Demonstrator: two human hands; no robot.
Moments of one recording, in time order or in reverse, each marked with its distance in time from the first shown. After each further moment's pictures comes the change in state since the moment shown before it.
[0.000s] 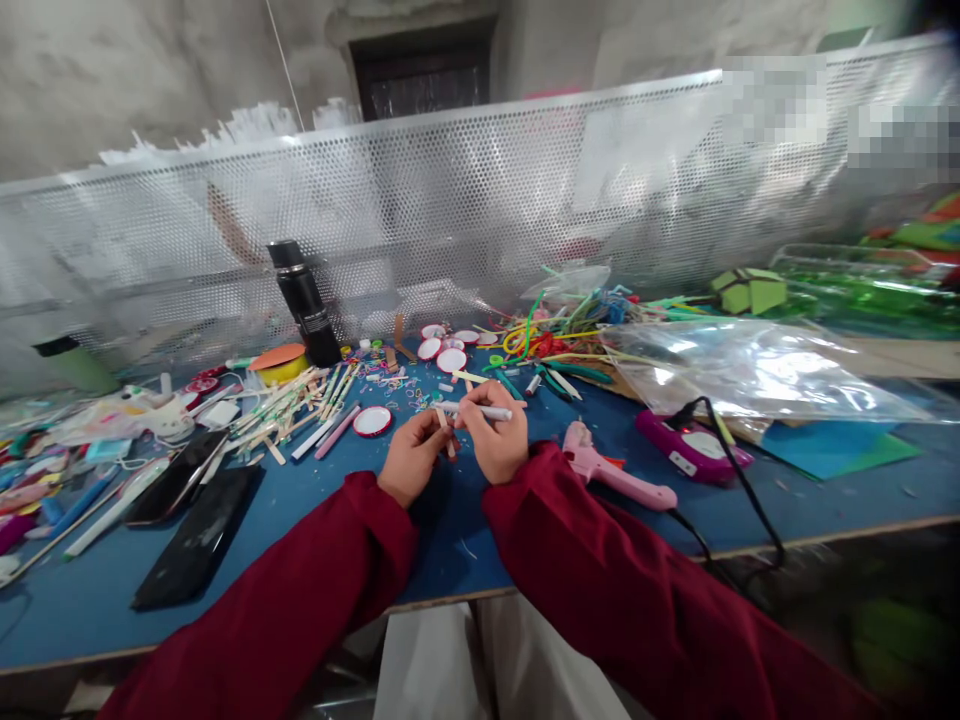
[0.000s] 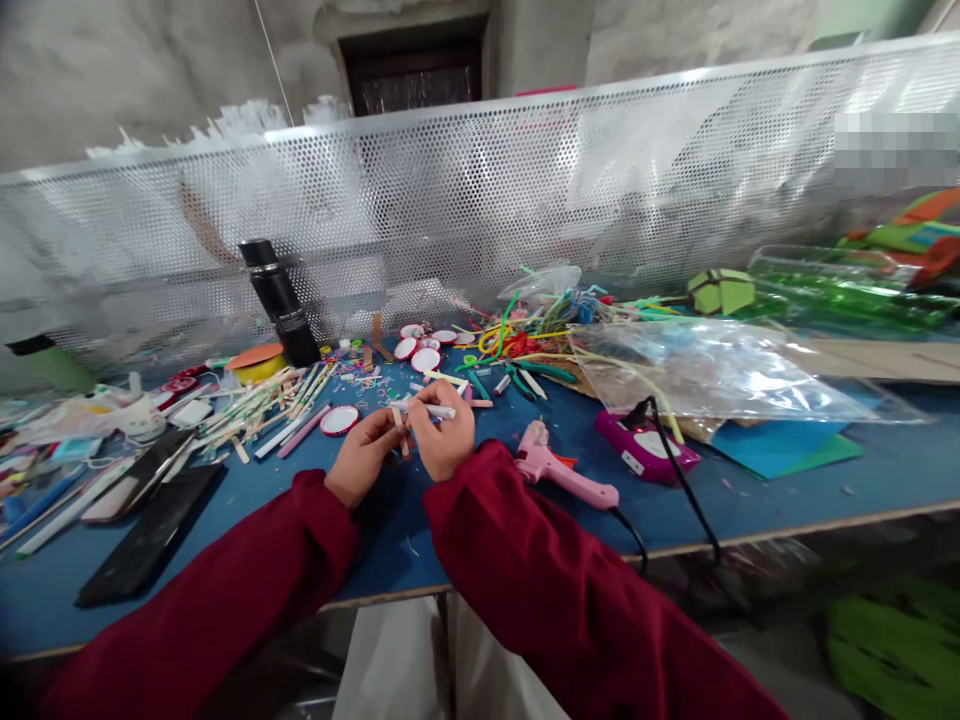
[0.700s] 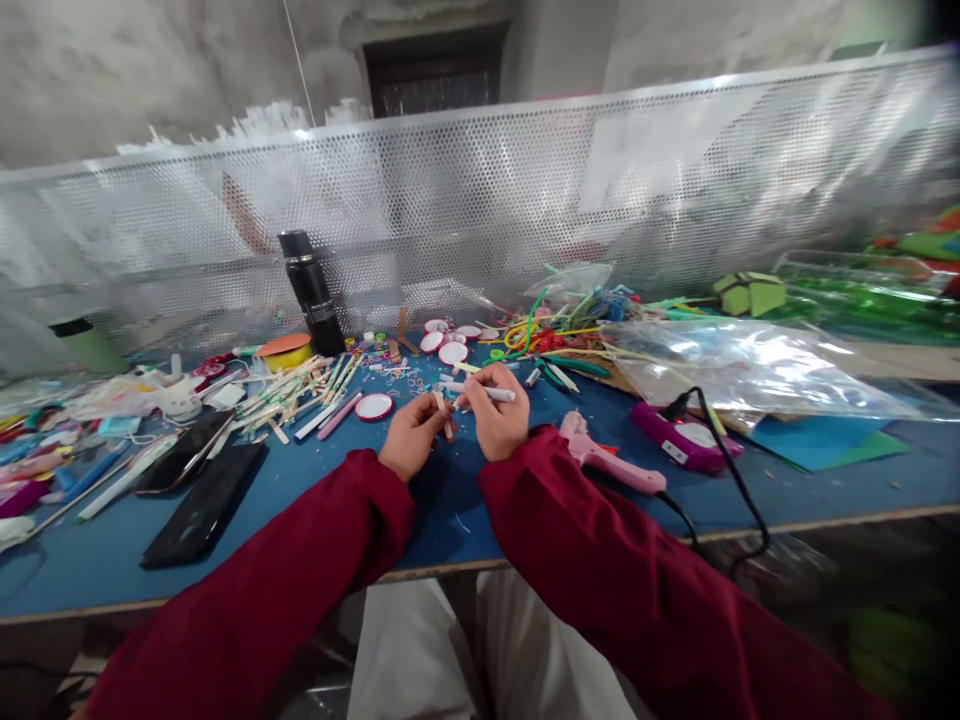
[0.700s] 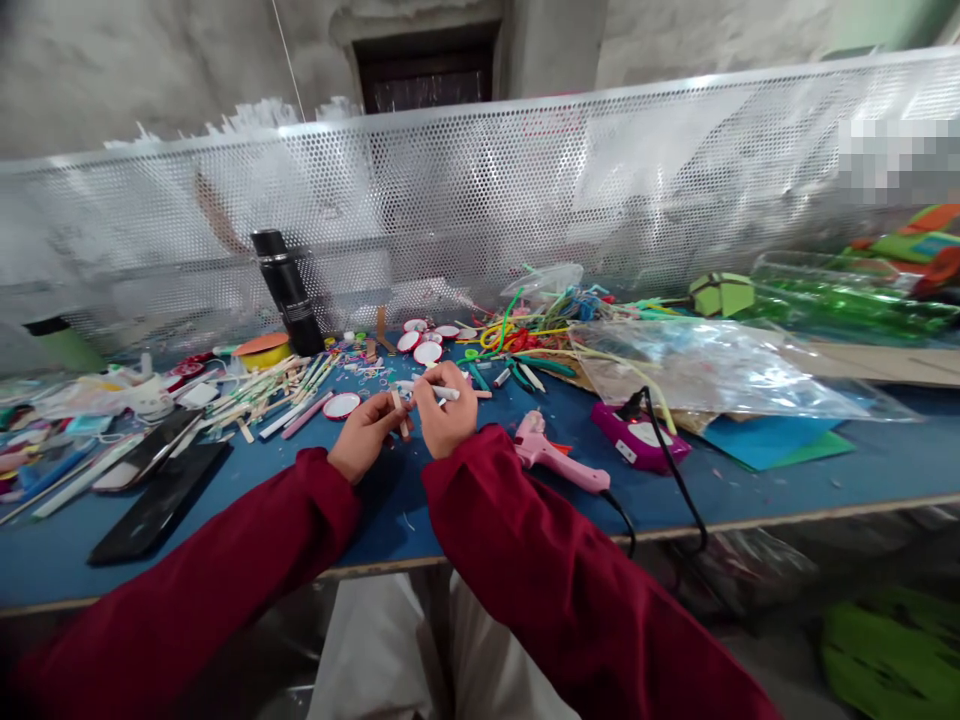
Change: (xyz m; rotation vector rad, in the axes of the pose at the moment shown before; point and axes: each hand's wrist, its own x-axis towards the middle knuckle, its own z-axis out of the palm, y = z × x) left_hand 0.000 -0.001 -0.001 0.001 0.044 0.007; right_hand 0.003 0.005 0.002 0.076 0.048 -0.045
